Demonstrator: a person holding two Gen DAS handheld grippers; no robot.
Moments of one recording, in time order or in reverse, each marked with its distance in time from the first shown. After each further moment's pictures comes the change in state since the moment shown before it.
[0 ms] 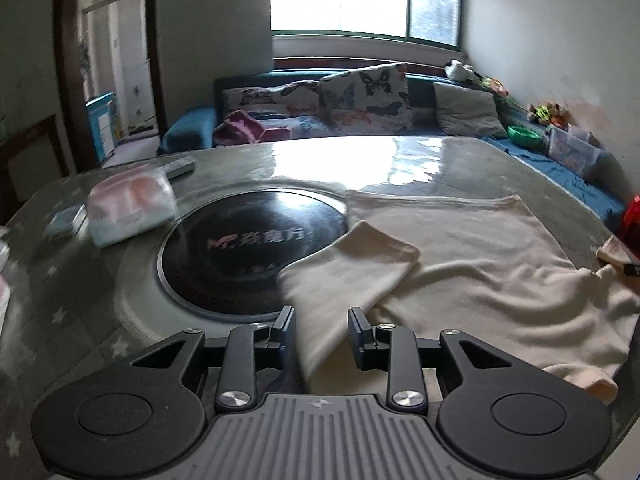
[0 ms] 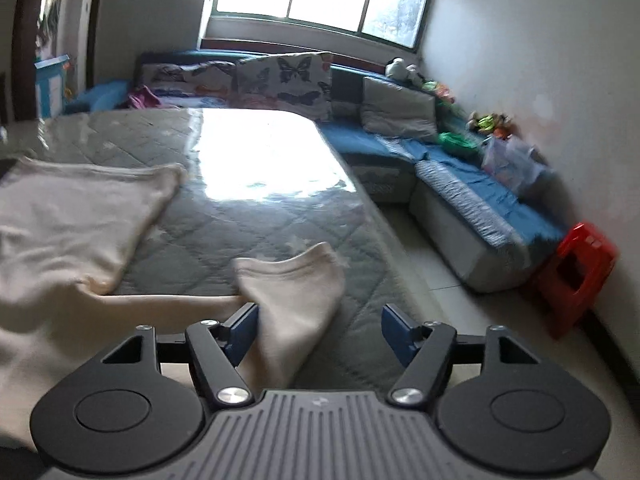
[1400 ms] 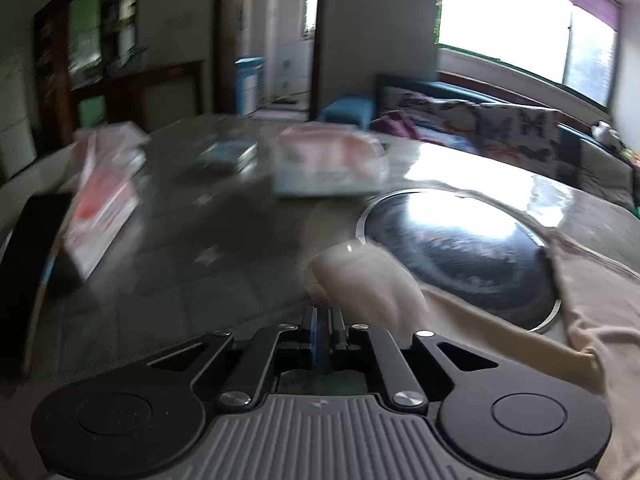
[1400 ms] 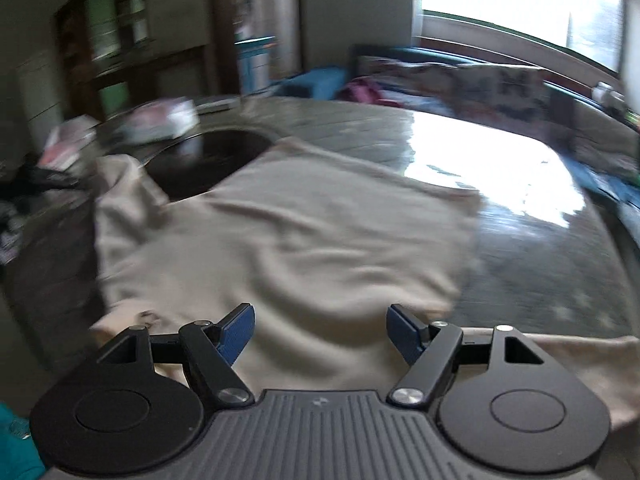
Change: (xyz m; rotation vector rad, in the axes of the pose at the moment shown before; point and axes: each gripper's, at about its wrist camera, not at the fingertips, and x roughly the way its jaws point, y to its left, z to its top) left arm 0.016 0.121 -0.041 -0.370 -0.009 0.357; right arm -0.067 0.122 0.016 -0.248 0.011 0.657
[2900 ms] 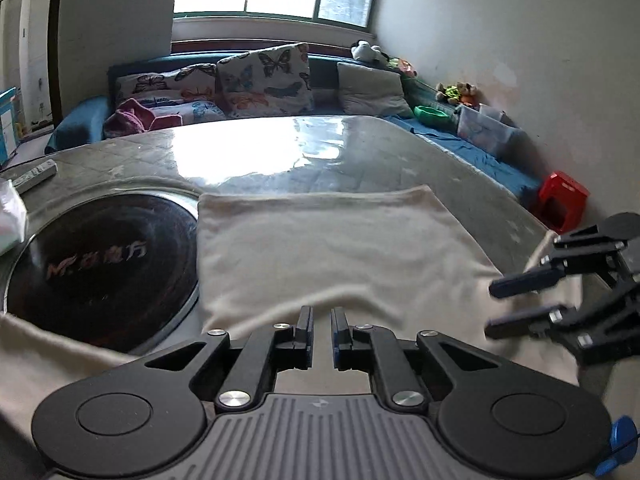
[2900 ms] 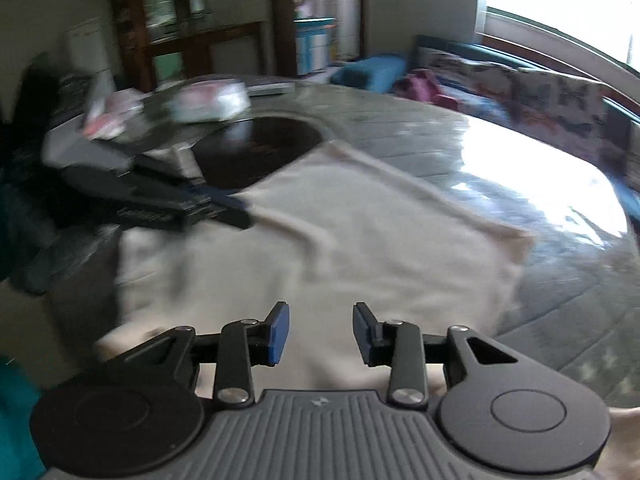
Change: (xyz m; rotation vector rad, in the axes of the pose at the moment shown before) left arm -0.016 -0.203 -0.006 0.432 0.110 -0.640; right arm 0.017 -0.017 0.041 -0.098 0.058 0.096
